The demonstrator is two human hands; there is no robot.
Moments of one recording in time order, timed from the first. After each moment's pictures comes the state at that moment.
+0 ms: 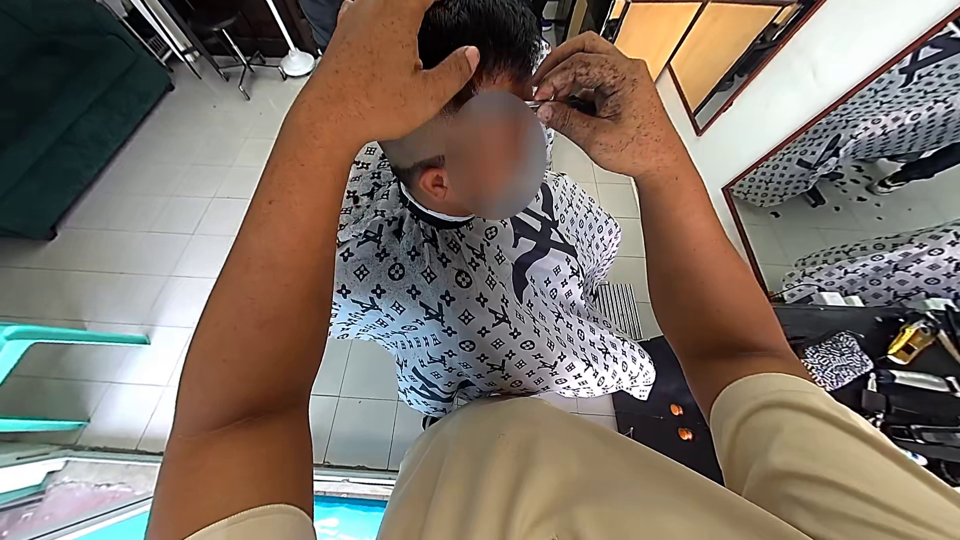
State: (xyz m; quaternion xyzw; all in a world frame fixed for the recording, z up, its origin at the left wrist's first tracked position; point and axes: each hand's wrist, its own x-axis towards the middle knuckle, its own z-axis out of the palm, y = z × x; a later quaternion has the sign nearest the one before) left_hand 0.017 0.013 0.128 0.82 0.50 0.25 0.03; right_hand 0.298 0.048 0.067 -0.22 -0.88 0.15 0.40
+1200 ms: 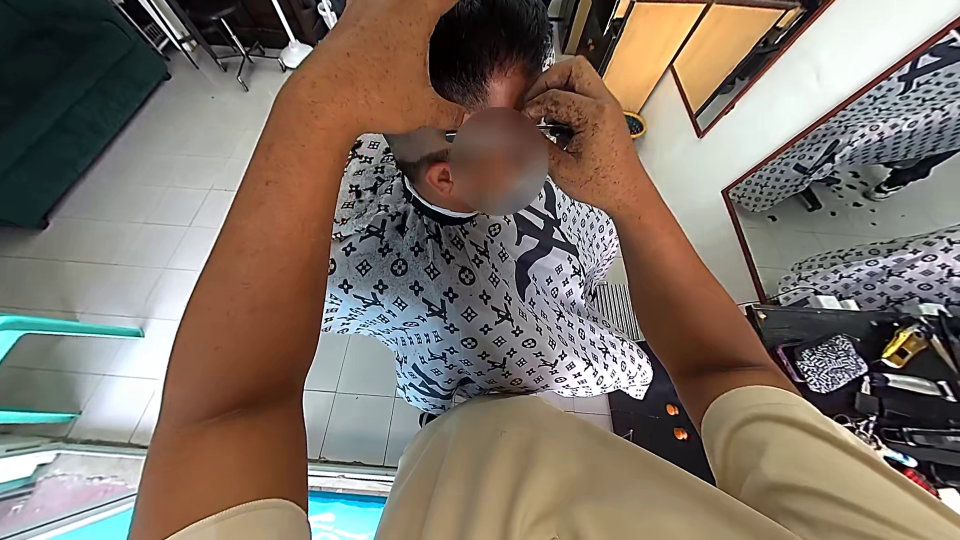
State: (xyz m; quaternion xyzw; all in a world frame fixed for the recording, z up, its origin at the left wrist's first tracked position) left_hand 0.010 0.010 0.133 0.85 0.50 0.18 0.05; right_hand 0.267 0.024 0.044 -0.27 -0.86 0.09 0.42
